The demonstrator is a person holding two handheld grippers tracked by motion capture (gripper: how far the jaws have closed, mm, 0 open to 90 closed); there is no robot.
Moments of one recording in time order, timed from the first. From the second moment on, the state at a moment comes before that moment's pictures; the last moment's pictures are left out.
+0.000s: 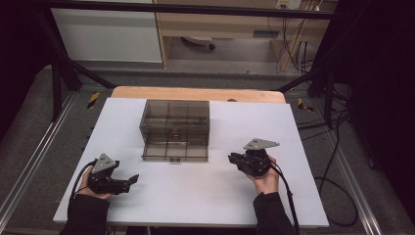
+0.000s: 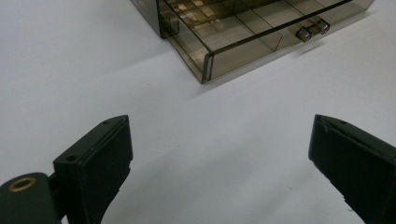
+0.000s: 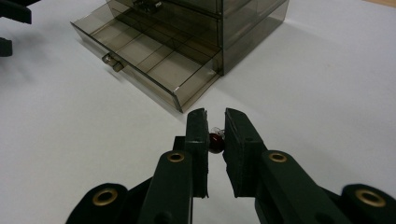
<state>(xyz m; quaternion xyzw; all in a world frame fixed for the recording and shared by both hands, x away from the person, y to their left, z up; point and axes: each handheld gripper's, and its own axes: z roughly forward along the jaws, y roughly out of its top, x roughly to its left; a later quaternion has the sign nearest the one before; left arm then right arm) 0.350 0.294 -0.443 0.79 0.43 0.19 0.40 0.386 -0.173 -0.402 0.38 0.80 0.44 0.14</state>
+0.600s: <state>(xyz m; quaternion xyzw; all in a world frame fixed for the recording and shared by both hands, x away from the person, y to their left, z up) 0.350 0.294 -0.443 0.79 0.43 0.19 0.40 0.393 -0.146 -0.397 0.37 0.80 0.45 0.13</state>
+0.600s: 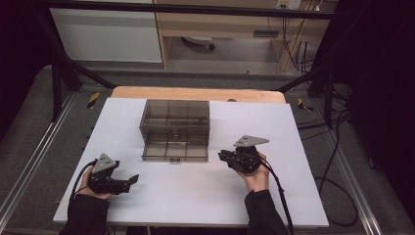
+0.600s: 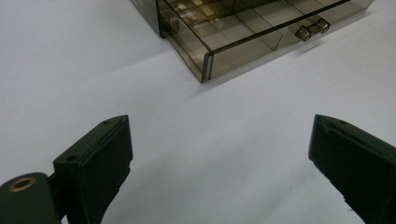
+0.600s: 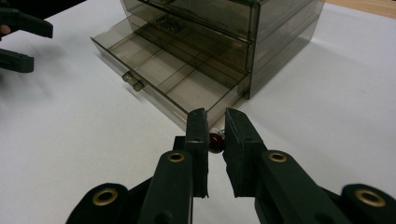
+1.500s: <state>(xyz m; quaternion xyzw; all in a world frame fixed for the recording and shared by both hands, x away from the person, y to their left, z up) 0.350 0.294 -0.443 0.79 0.42 0.19 0.40 0.403 -0.090 -0.394 0.33 0.81 0.47 0.11</state>
